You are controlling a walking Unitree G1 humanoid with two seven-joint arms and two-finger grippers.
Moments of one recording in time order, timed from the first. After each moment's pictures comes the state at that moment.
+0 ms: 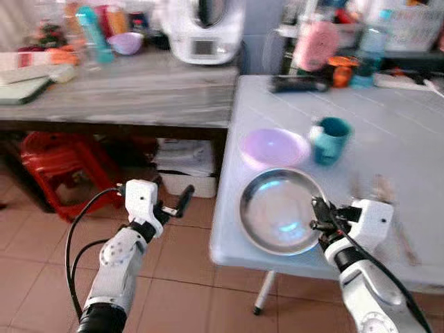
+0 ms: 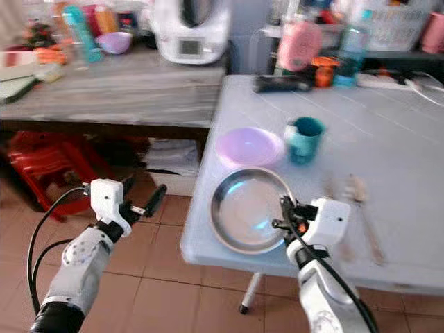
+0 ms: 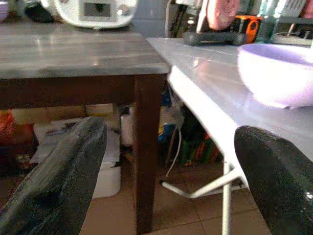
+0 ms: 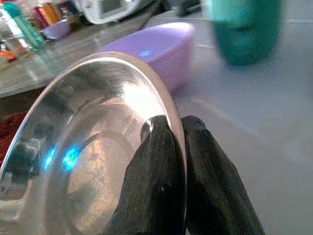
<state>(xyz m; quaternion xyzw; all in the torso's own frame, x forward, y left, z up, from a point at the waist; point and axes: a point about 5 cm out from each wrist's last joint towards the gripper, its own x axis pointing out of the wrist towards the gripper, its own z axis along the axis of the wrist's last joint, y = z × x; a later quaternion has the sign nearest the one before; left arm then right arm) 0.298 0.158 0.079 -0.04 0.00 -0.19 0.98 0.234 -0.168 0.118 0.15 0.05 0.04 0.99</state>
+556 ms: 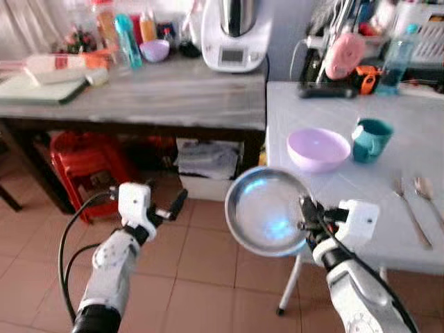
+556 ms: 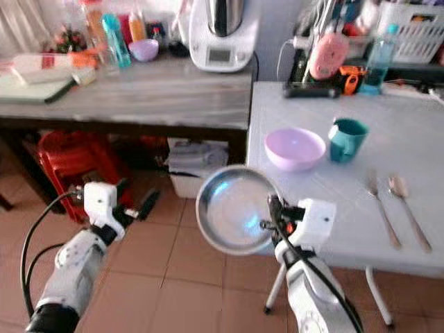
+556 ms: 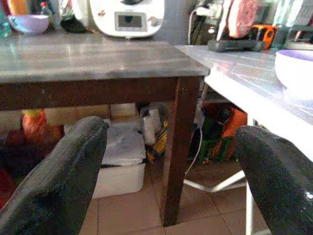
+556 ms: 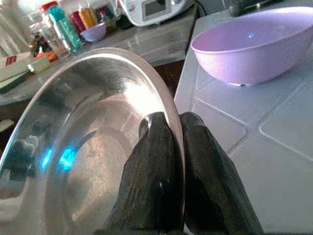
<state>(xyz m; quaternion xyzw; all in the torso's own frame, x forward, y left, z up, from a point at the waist) 0.302 0.165 0.081 -0.04 -0.01 -0.19 0.98 0.238 -0.158 0.121 0.15 0.03 0.05 0.99</state>
